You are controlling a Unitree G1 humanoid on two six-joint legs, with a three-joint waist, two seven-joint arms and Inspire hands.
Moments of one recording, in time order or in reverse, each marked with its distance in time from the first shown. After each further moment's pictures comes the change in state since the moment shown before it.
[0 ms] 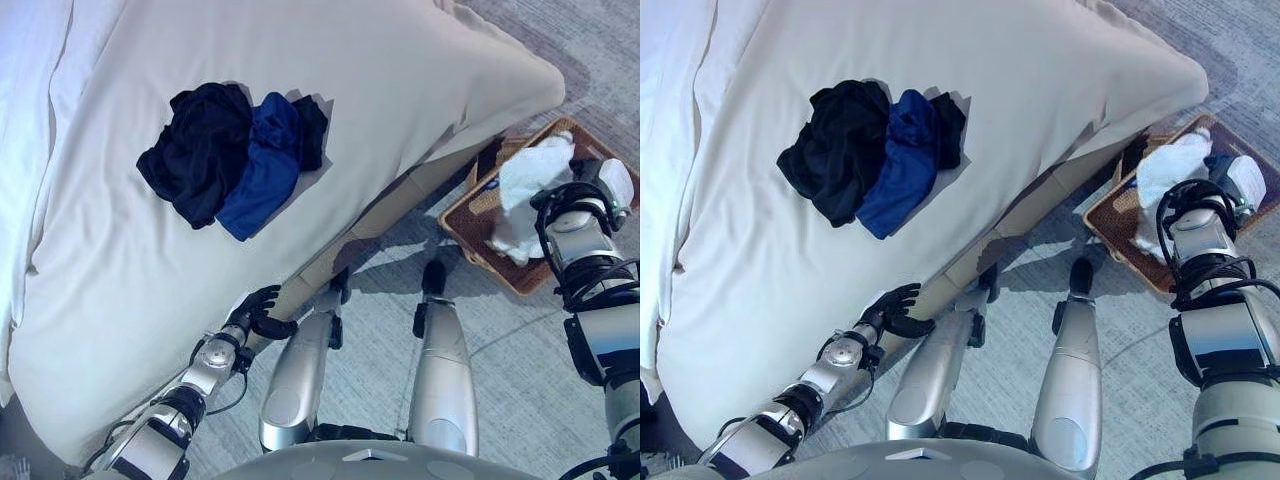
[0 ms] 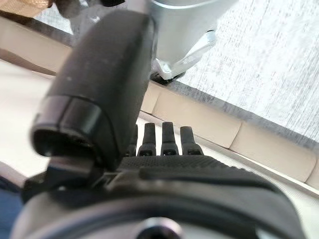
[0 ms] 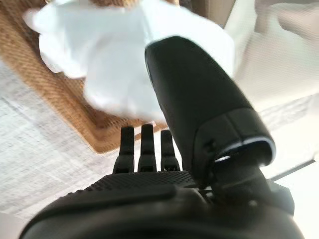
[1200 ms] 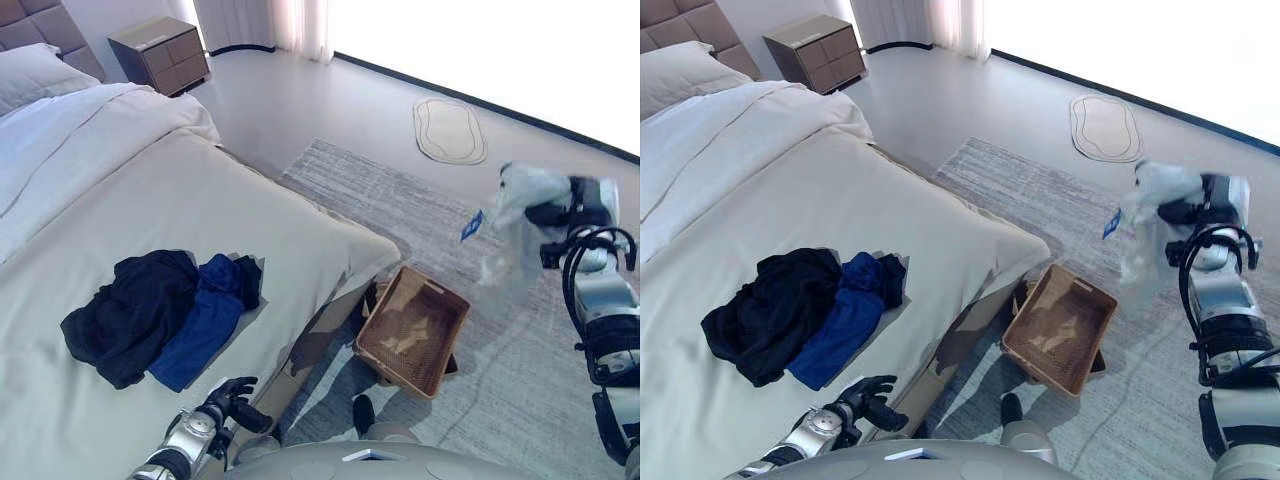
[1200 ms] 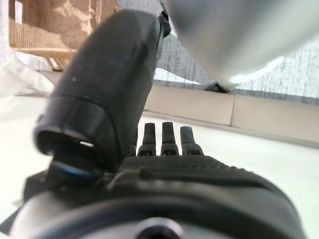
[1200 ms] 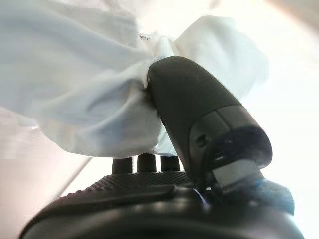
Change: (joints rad) left arm 0.209 -0.068 0.094 0.135 0.236 0.135 -0.070; right arm 0.449 -0.037 -0.199 -0.457 0.148 -0.012 0.129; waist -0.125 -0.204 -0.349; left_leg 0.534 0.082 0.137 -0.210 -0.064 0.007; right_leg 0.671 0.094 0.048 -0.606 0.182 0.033
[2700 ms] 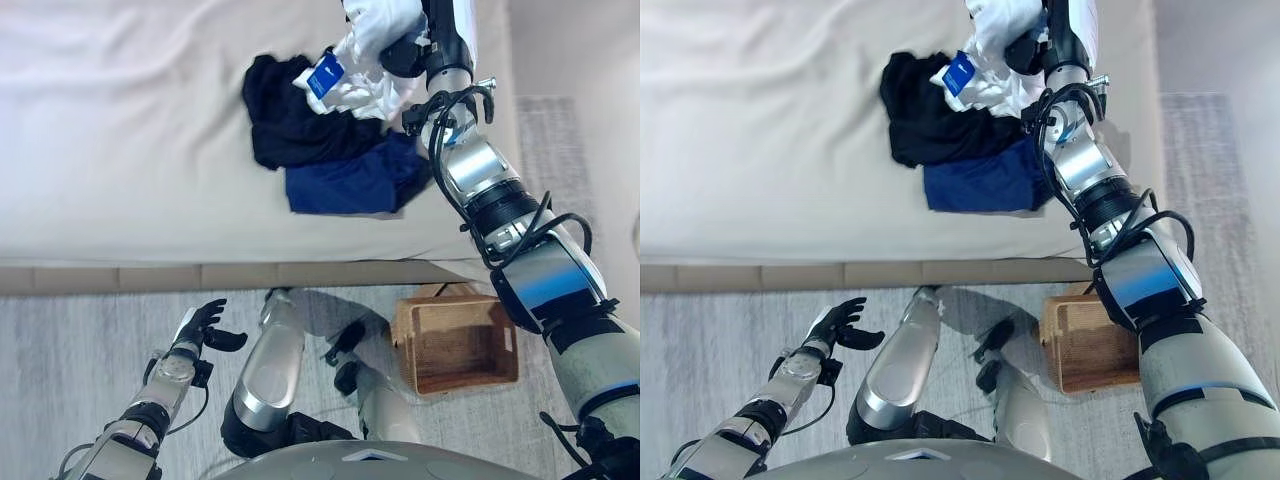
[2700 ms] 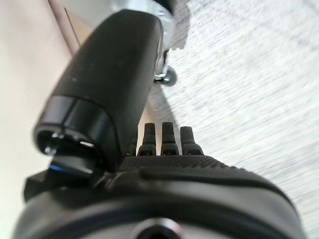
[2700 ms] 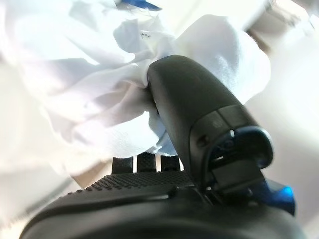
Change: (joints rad) left arm -0.130 0.185 0.039 -0.076 -0.142 -0.070 0.154; right arm -0.769 0.326 0.406 -0.027 -0.068 -0.155 -0.175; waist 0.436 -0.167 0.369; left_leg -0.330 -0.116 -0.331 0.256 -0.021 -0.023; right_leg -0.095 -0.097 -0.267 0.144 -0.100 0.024
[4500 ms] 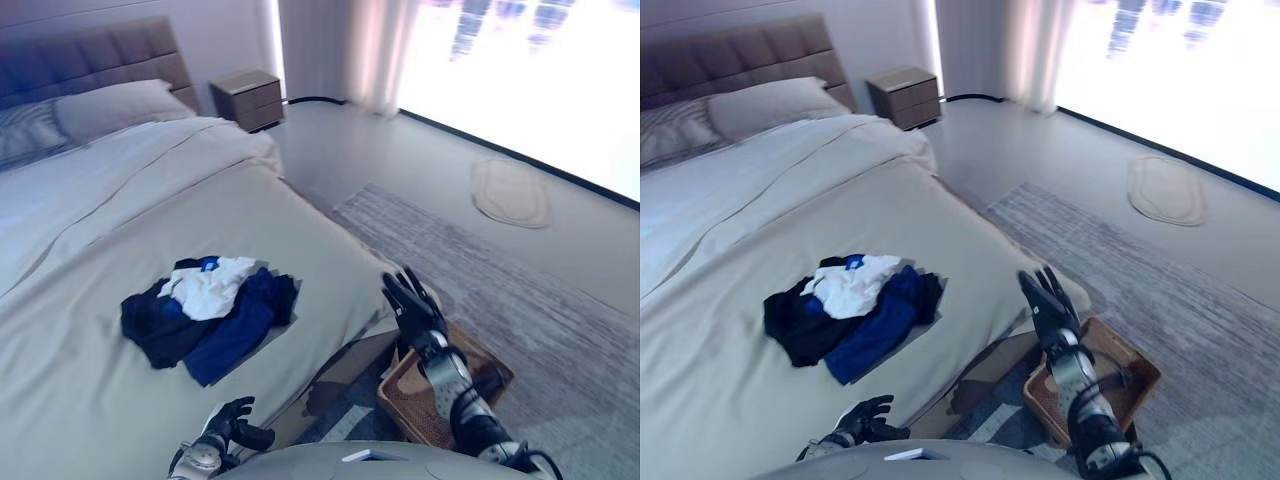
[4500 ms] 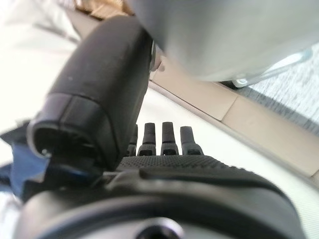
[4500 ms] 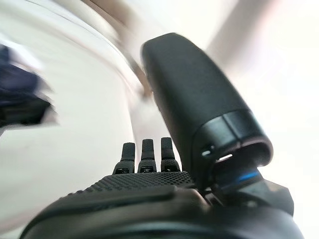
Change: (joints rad) left arm 0.193 -0.233 0.021 0.193 0.098 -0.066 -0.054; right arm 1.026 0.221 -0.212 -0.063 0.588 -0.256 0.487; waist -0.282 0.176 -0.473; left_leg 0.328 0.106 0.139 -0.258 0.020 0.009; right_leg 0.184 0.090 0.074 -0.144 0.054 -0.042
